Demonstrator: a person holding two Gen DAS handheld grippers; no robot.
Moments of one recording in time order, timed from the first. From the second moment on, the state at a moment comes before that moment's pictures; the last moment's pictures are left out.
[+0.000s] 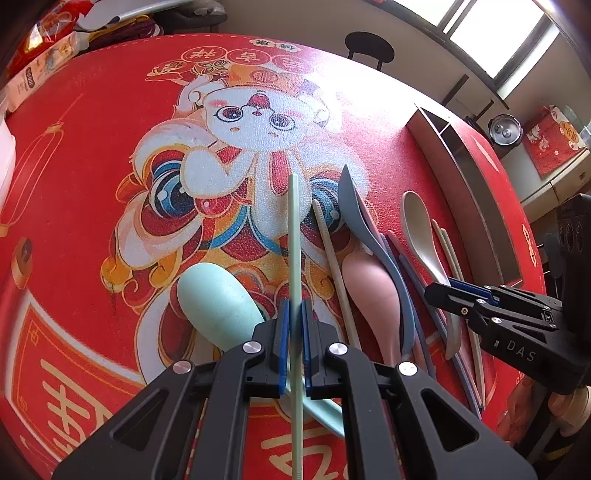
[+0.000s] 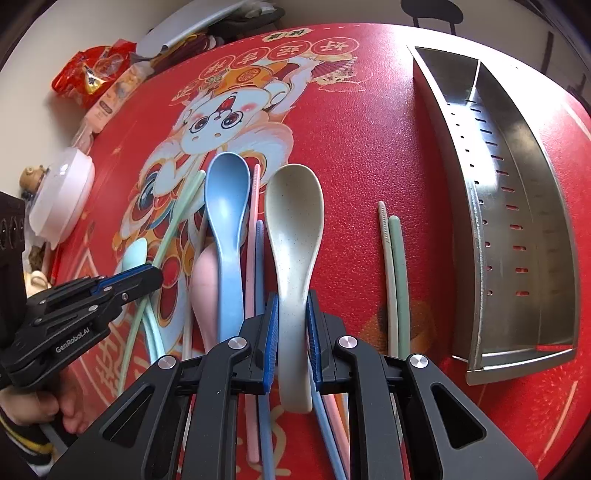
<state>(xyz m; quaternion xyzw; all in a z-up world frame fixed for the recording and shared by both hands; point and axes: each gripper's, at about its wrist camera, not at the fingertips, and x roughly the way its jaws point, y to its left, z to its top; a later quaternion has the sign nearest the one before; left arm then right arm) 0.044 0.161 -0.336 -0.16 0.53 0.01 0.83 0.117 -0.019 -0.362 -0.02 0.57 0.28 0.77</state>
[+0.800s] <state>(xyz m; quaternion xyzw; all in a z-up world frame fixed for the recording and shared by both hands) 0.085 0.117 -0.266 -0.15 0.49 -0.04 0.86 0.135 -0.085 -0.295 0.00 0.51 0.28 0.81</state>
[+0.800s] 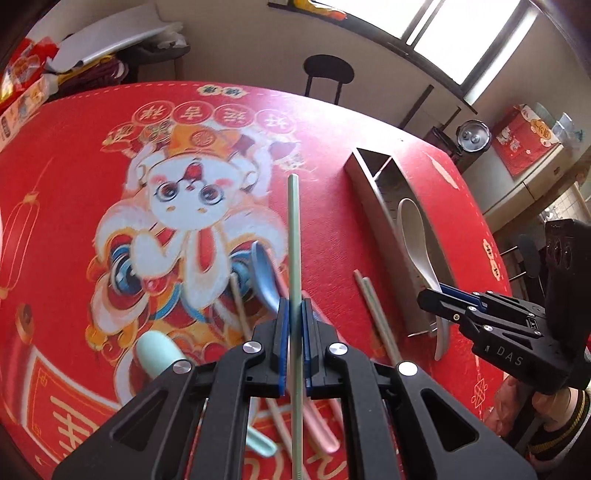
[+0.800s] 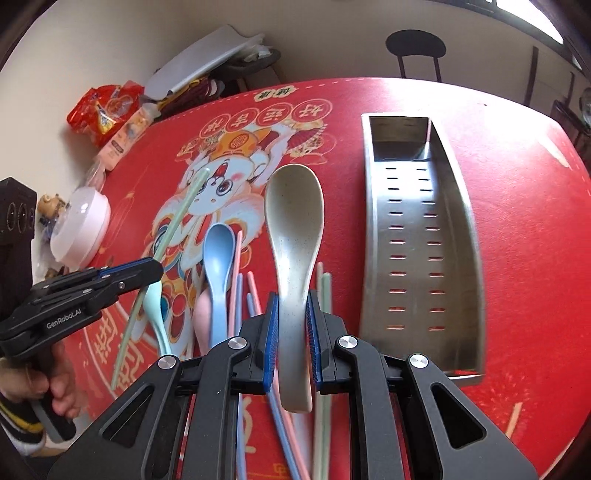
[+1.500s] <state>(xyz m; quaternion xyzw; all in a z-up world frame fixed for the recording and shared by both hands) 0.229 0.017 -0.302 -0.29 0.50 -0.07 0.82 0.203 -0.164 -0.320 0.03 0.55 0.21 0.81</state>
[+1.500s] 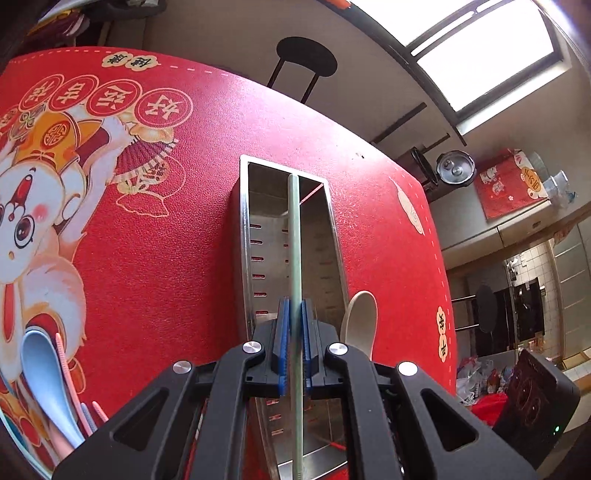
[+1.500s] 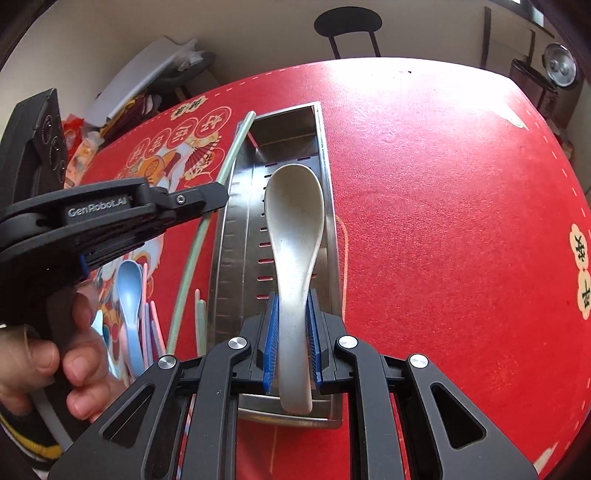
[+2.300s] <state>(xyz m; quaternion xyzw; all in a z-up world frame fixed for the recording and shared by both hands) 0.242 0.020 -0.312 -0.26 0.51 -0.04 0.82 0.210 -0.156 -0.332 0.05 0.56 0.19 0.80</state>
